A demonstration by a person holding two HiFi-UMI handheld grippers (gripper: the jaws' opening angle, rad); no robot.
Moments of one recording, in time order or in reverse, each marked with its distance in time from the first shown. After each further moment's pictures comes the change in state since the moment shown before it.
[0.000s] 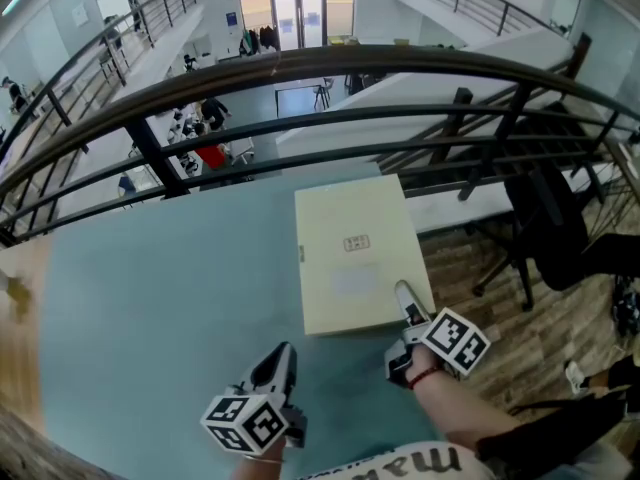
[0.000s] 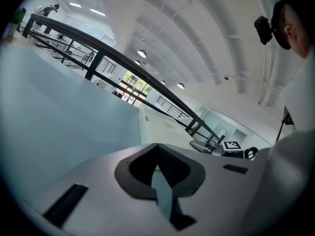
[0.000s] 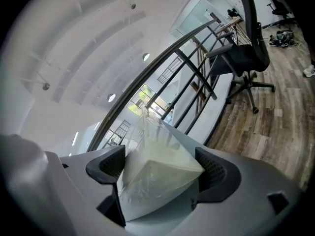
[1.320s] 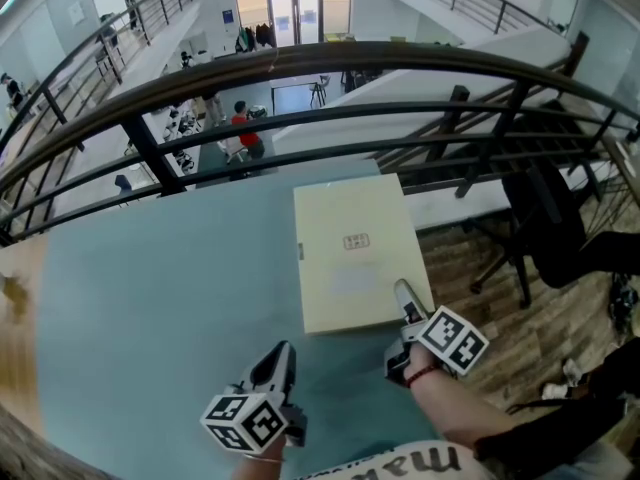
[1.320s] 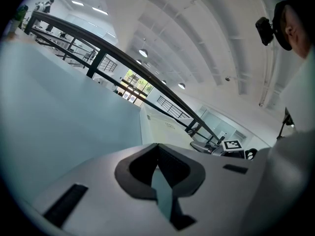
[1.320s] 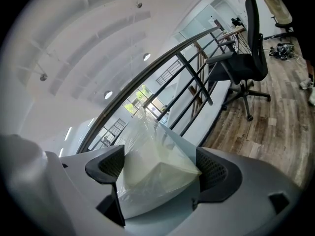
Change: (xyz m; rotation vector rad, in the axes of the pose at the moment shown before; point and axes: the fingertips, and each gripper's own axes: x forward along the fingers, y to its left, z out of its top) left arm 0.002 0.007 -0.004 -0.019 0.005 -0.002; right arm -0.001 -0.007 0.000 -0.059 -0.018 -0.075
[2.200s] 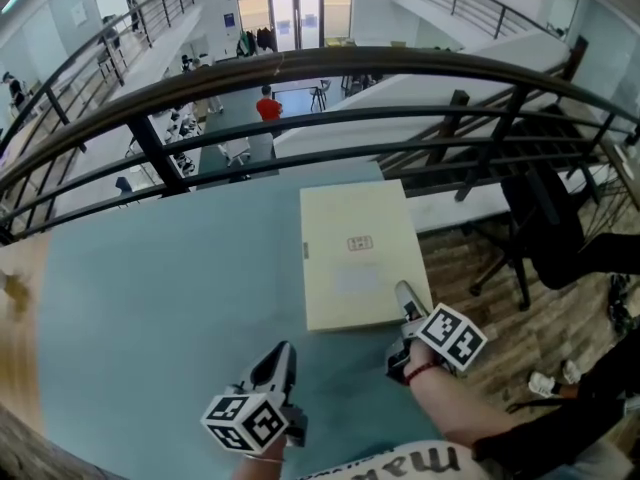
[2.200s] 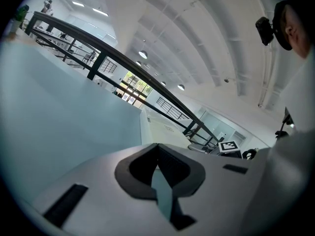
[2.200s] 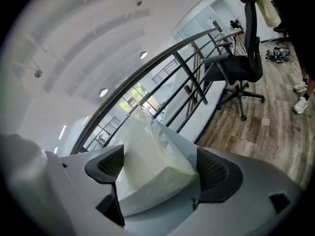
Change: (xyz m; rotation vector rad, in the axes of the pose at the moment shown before) left arm -0.013 -0.001 0.003 0.001 -0.015 -0.006; right arm -0.006 -0.011 -0.005 -0.040 0.014 -0.090
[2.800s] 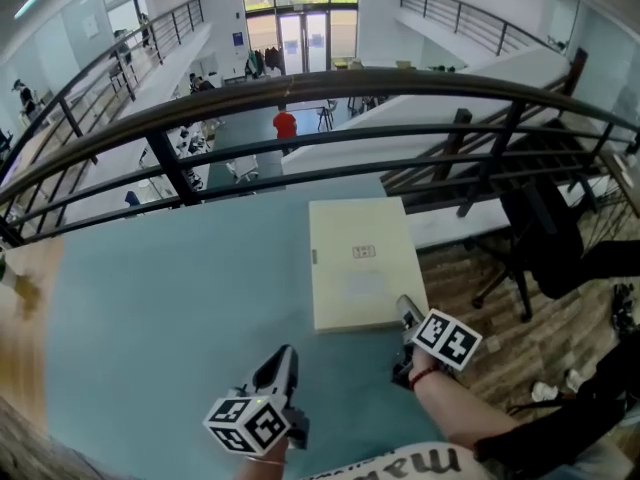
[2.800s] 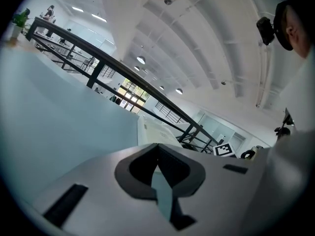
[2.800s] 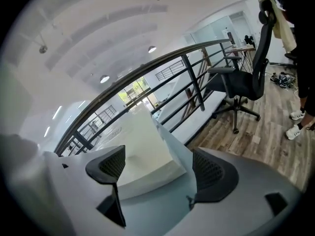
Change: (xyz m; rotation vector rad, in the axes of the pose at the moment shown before) left arm -0.030 -0.019 0.013 0.024 -0.054 -0.006; right arm -0.022 -0.008 -0.002 -0.140 0.041 -0.075
